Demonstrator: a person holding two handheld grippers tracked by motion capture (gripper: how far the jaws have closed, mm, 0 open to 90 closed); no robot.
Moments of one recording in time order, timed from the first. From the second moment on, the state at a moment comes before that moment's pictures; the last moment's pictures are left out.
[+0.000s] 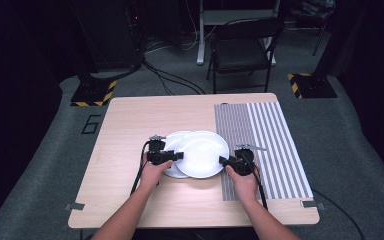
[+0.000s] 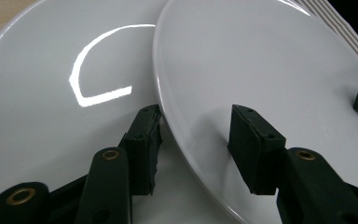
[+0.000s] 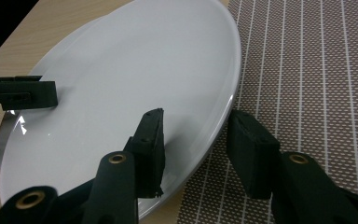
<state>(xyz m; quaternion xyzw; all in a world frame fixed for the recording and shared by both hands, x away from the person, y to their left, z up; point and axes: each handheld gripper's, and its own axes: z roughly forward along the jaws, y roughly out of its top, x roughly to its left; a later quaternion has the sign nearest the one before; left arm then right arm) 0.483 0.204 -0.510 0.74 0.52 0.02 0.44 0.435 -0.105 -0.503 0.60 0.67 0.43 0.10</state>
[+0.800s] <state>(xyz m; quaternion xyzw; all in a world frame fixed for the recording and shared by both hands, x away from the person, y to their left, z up) 0.483 0.201 -0.510 0.73 0.52 0.02 0.45 0.439 -0.112 -0.514 0.61 0.64 0.46 0.04</state>
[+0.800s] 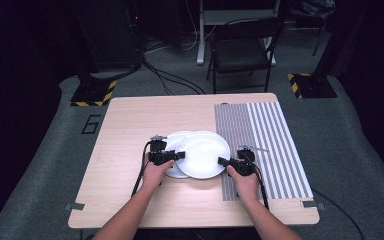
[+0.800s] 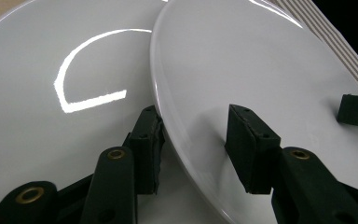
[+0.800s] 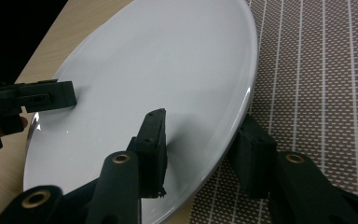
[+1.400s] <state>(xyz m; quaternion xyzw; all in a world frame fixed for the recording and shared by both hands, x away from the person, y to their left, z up) 0.481 0.198 -0.504 0.72 0.53 0.03 0.45 0.440 -0.120 -0.520 0.64 0.61 0.47 -0.02</state>
